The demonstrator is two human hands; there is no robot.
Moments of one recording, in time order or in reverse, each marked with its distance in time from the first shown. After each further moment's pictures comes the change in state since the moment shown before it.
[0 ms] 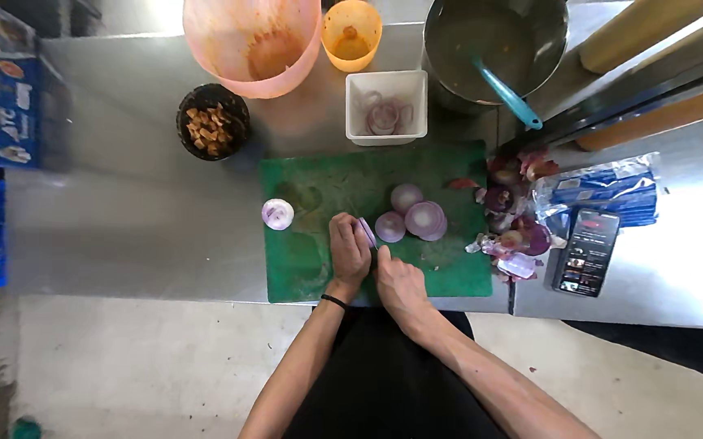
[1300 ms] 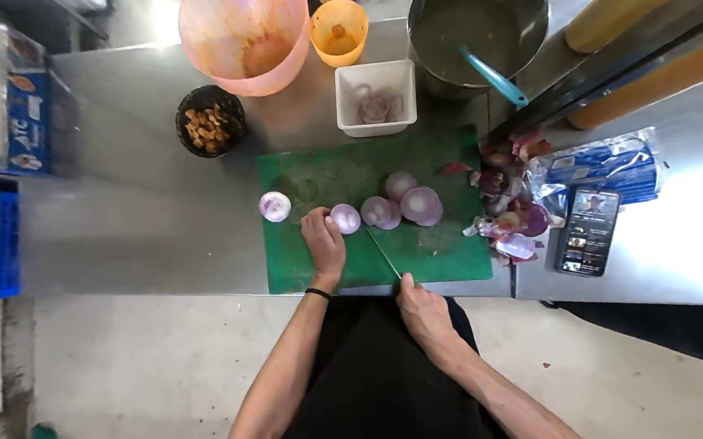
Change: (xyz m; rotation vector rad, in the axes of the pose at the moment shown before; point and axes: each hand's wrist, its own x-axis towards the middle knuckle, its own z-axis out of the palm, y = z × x) left_hand 0.002 -0.020 -0.026 0.169 -0.021 -0.174; right_hand -0.058 0.050 0.045 -0.079 -0.134 0.082
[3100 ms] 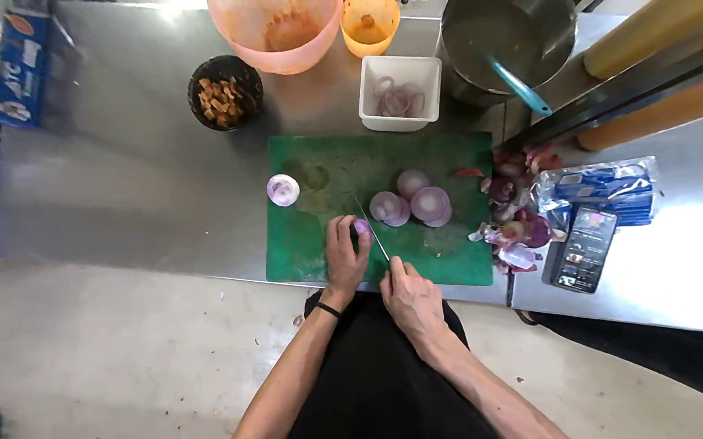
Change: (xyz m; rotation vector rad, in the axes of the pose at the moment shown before) left_hand -0.050 0.019 -0.010 -0.167 -0.123 -0.001; right_hand 0.004 -0.026 -0.017 0.085 0.433 -0.202
